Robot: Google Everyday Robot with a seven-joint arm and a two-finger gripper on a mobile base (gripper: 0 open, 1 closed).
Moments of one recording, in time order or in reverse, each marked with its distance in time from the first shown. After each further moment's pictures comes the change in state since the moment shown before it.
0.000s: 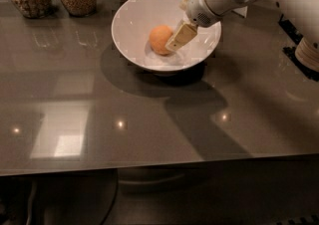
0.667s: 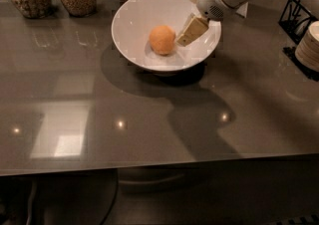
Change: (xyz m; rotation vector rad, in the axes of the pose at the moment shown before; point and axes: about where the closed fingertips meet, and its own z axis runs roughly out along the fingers) arm 0.000 0.000 -0.039 0.033 0.021 -0.016
